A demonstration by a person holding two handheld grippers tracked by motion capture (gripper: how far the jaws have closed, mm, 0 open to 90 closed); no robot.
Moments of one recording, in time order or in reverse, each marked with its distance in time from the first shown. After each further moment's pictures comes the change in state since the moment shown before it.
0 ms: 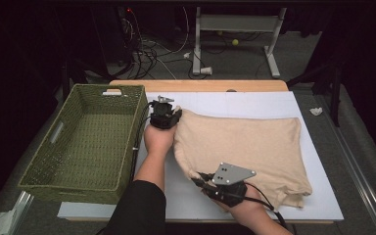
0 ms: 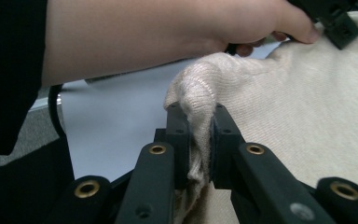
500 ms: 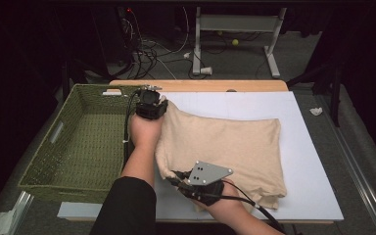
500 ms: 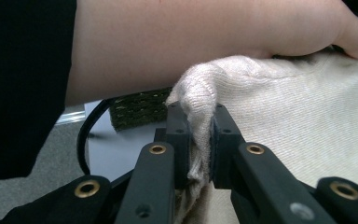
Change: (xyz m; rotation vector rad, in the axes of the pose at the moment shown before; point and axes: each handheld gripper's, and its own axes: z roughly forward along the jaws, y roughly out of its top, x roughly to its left) left arm 0.013 0.030 -0.047 0.031 0.142 0.004; right arm 0.024 0.037 0.028 -0.093 0.073 -0.057
